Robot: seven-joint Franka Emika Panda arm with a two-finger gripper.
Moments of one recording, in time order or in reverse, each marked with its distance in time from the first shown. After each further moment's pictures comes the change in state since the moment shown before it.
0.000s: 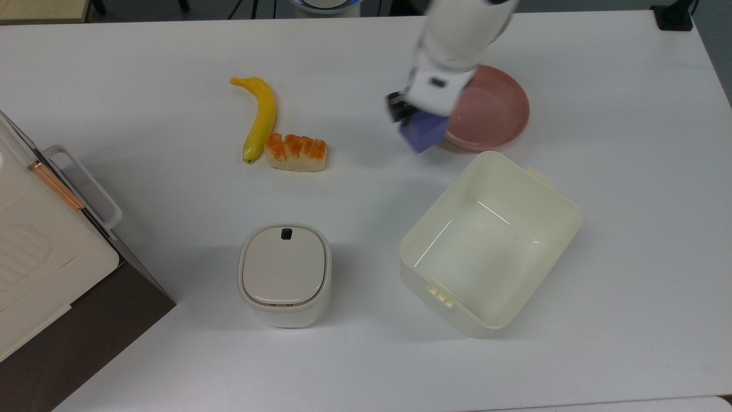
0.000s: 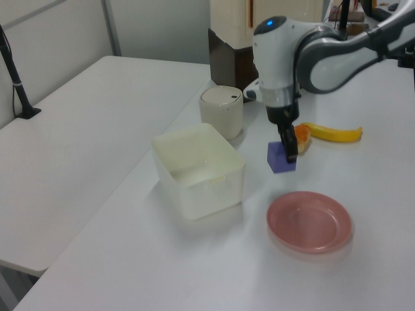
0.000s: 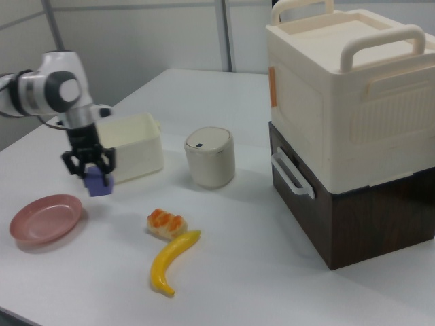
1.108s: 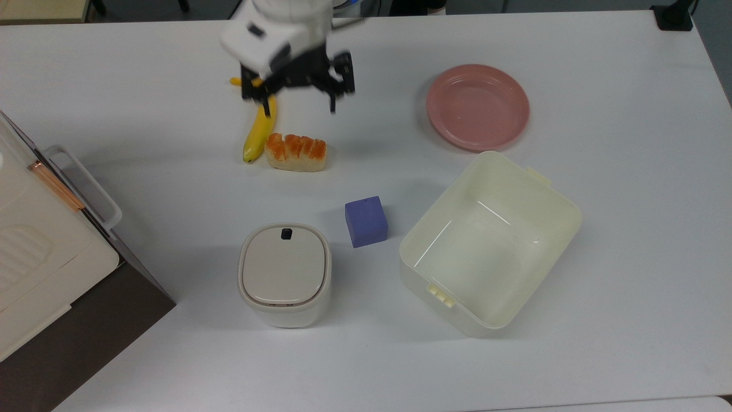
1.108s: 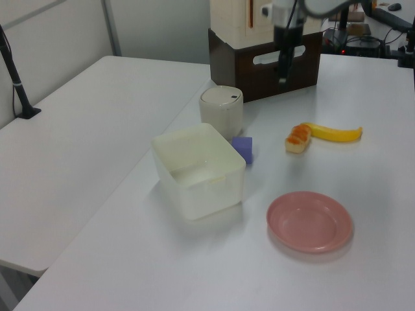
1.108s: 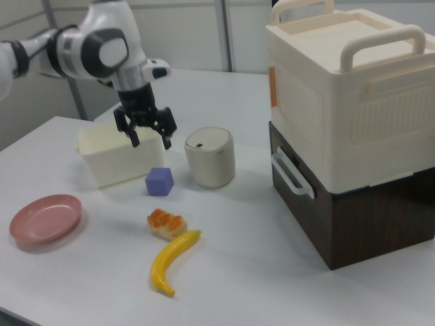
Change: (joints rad) arm -0.312 -0.119 -0.002 0.108 -0.017 -0.027 0.008
